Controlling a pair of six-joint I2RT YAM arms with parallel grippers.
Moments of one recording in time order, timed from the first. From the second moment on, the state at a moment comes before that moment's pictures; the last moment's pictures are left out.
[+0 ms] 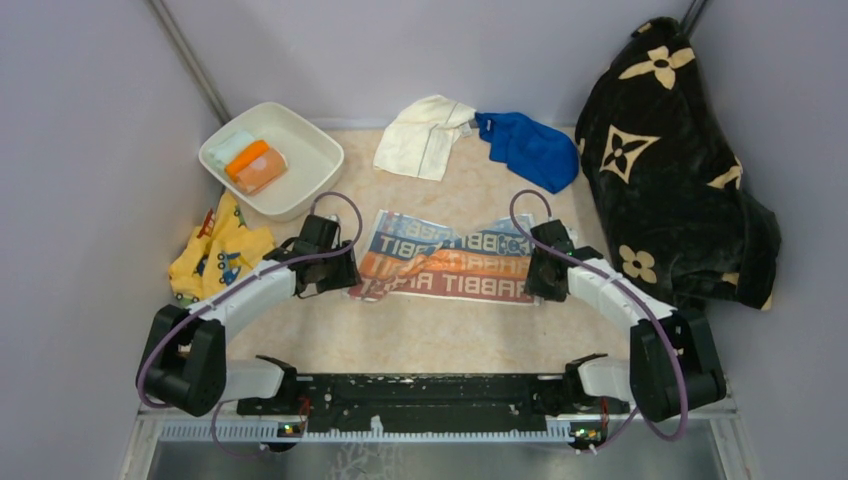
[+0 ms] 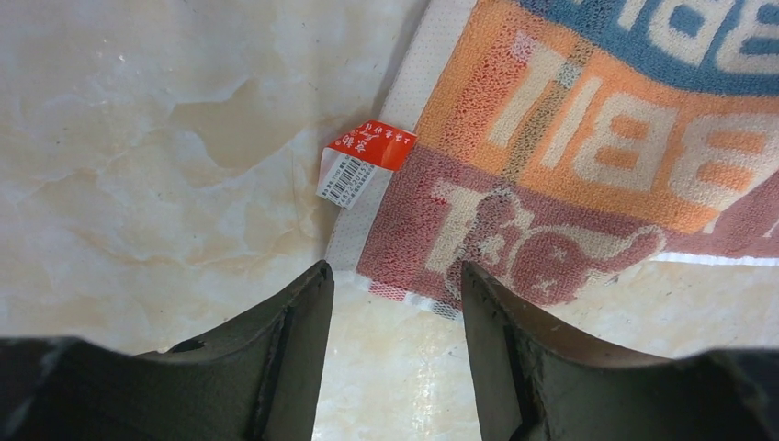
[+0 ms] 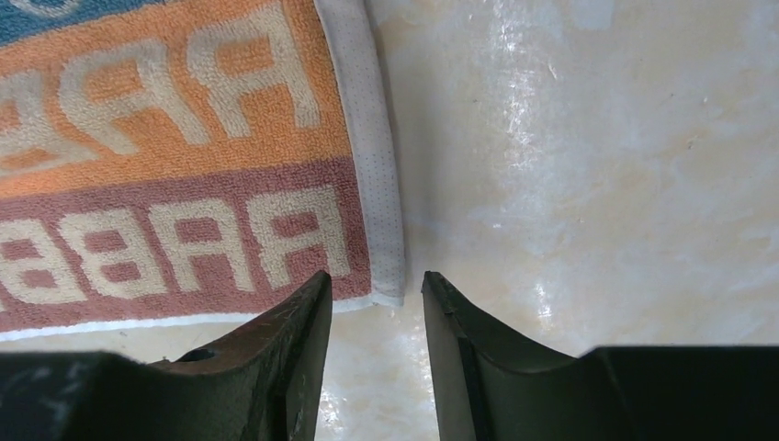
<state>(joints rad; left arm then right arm) -0.38 1.30 0.67 -0.39 -0.02 -0.49 0.29 1.24 0.65 -0.59 0.17 0.52</state>
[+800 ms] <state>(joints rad) -0.38 1.35 0.68 -0.46 -0.04 -0.45 0.29 1.29 0.63 -0.57 0.17 0.59</state>
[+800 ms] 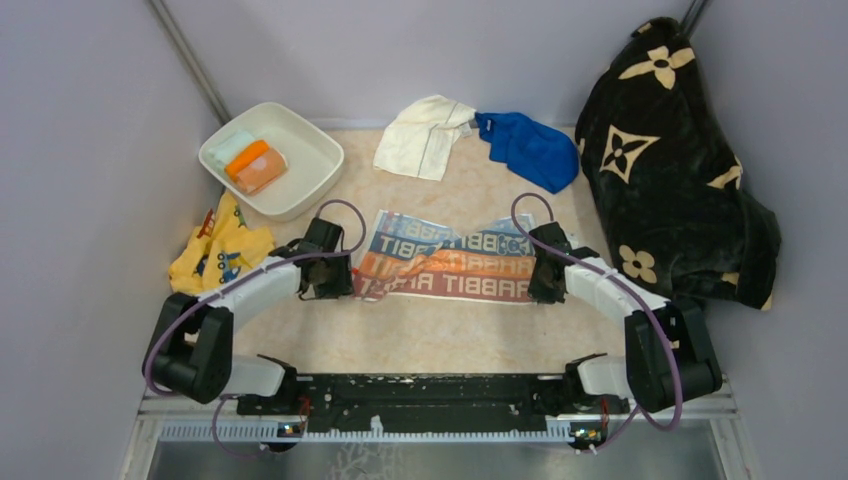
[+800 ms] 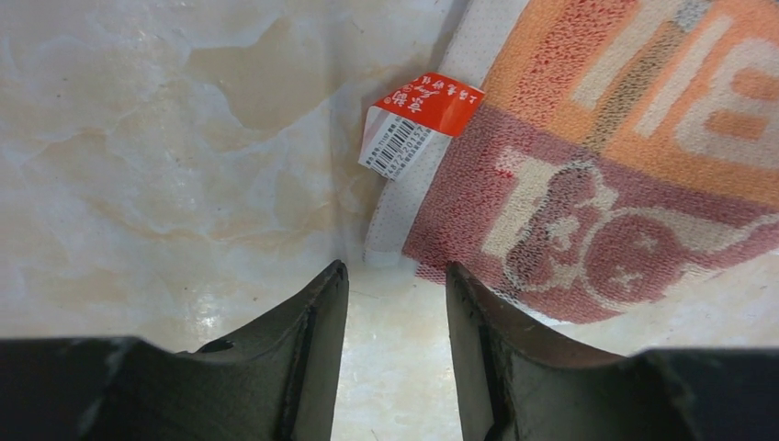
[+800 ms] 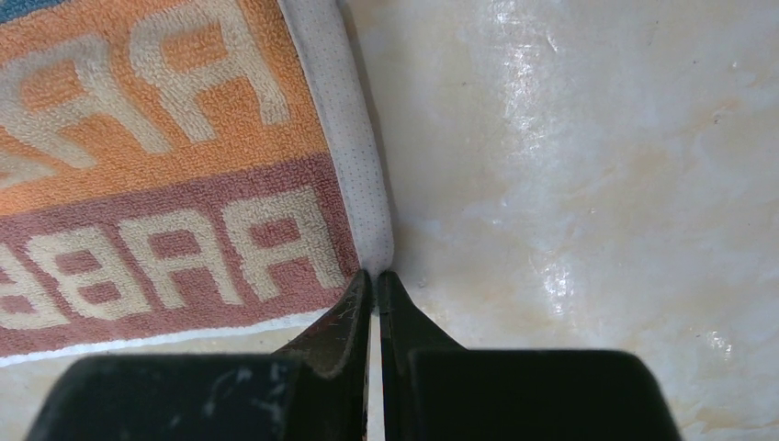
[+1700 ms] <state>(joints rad) -0.42 1.49 0.78 -0.48 -0.09 -0.40 0.29 1.24 0.63 -0.60 0.18 0.58</state>
